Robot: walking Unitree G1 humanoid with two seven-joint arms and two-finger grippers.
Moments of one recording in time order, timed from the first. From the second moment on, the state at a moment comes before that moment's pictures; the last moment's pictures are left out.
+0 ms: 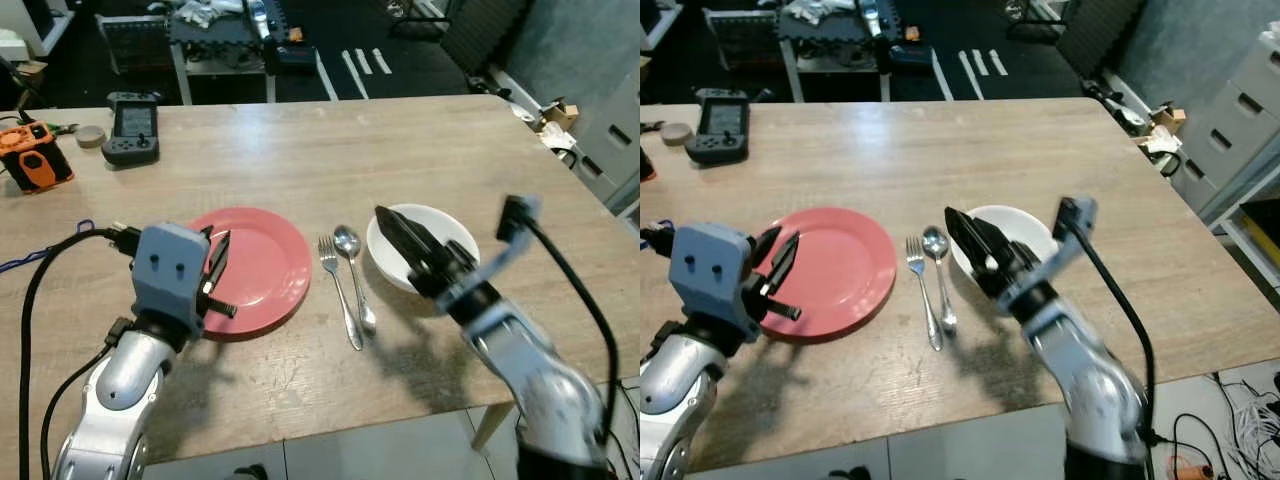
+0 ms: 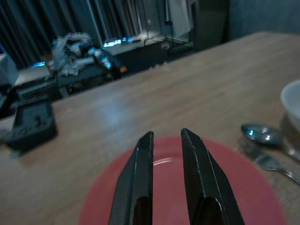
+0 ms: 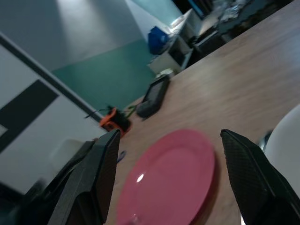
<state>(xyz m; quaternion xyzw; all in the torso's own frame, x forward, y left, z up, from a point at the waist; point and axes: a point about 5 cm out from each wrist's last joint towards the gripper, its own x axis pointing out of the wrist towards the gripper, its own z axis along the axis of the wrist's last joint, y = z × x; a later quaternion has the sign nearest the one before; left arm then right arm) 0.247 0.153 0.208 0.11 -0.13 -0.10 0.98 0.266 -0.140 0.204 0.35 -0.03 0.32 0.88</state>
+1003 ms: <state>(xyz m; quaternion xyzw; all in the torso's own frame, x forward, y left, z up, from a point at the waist) 0.265 0.143 0.189 0.09 -0.09 -0.11 0.99 0.255 -0.163 0.172 0.06 -0.12 -0.04 0.99</state>
